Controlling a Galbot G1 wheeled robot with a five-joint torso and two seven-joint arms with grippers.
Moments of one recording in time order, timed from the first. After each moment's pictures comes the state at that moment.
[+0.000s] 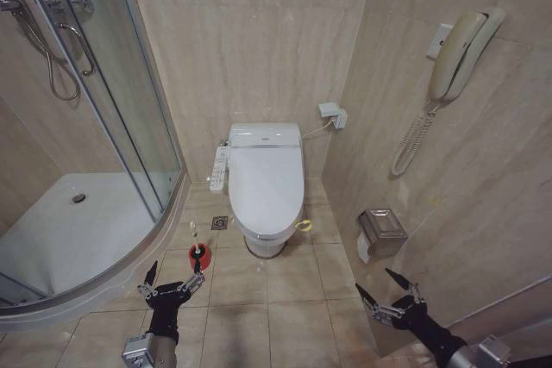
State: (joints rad) left arm 1.71 -1.39 -0.44 -2.20 -0.15 0.02 -0.31; right arm -1.90 1.16 0.88 2.15 0.51 -0.05 -0.43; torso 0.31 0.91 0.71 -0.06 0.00
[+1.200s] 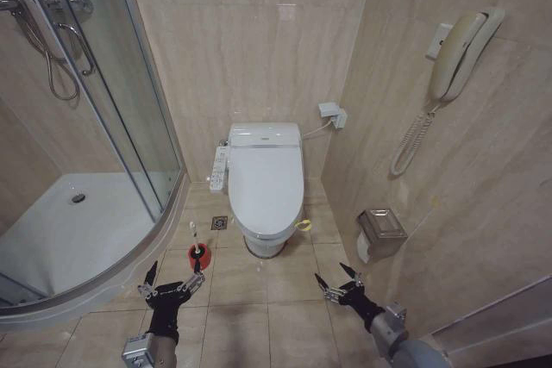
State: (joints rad) left arm 1.71 -1.39 -0.44 -2.20 -0.15 0.02 -0.31; right arm -1.44 1.21 0.49 1.67 0.40 0.03 -0.34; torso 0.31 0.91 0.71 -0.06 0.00
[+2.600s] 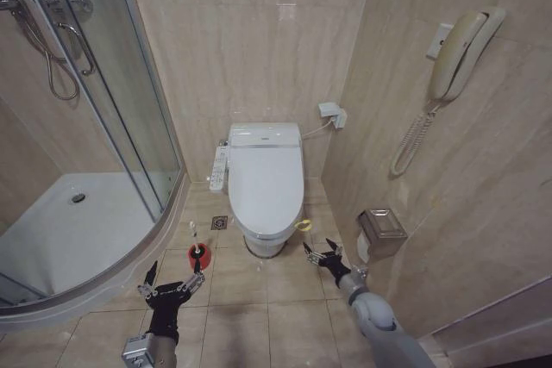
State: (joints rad) left arm 1.71 -1.39 -0.44 -2.20 -0.15 0.02 -0.31; right arm -1.09 1.29 0.38 1.32 0.43 0.05 -0.23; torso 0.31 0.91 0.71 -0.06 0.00
